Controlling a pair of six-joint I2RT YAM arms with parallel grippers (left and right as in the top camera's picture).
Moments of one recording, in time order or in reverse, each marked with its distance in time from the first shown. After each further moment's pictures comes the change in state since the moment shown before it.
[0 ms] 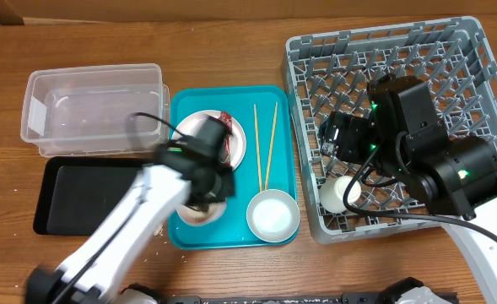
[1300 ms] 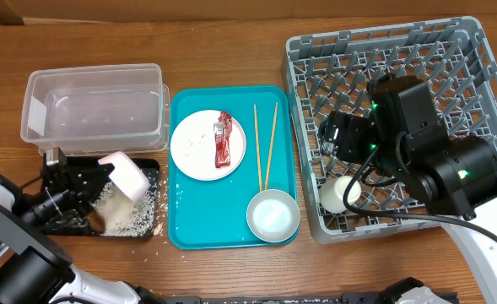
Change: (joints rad) left arm 1.293 0.411 0.029 -0.613 1.120 1.274; right arm 0.000 0.000 0.000 0.004 0.000 0.000
